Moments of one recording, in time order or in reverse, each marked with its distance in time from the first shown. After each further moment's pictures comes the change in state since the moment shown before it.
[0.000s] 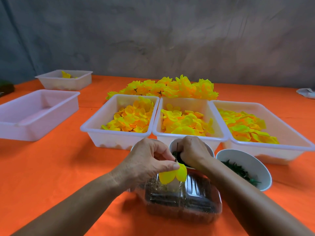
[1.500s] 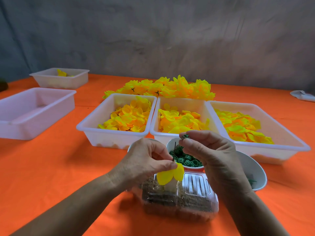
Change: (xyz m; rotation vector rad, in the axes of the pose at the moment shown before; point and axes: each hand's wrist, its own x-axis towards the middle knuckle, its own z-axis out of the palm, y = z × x) left_hand -0.003 0.004 0.003 -0.009 0.031 -0.041; right_hand -0.082 -0.019 -0.041 1.501 0.220 -0.151
